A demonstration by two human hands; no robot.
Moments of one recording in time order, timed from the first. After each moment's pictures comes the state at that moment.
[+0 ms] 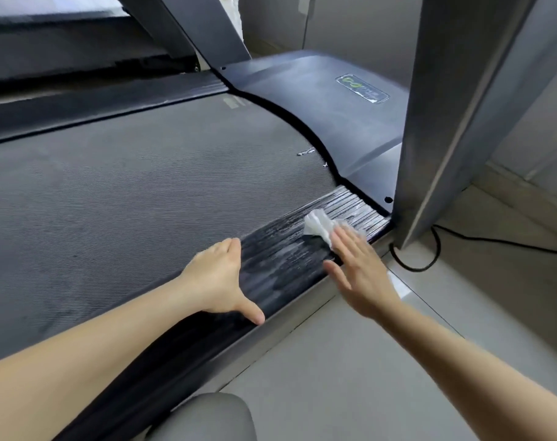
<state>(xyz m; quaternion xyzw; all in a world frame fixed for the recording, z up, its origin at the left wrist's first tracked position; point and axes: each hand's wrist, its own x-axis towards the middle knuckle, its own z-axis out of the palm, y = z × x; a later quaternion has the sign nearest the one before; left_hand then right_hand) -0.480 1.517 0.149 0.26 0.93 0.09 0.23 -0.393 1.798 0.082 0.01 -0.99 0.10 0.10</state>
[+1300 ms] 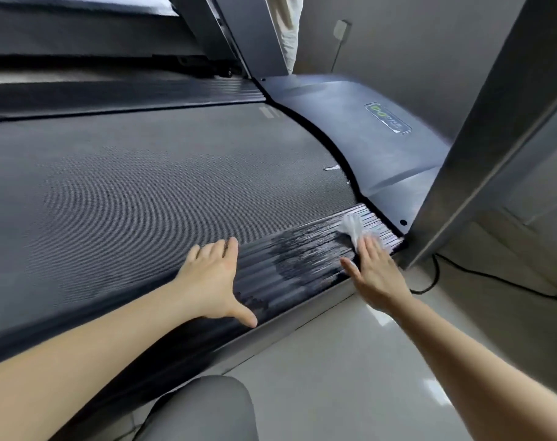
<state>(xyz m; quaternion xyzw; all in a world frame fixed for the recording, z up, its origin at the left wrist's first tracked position) -0.455 1.450 0.152 0.25 0.95 0.01 0.19 -0.404 1.792 0.107 -0.11 -0.99 0.03 -0.05</state>
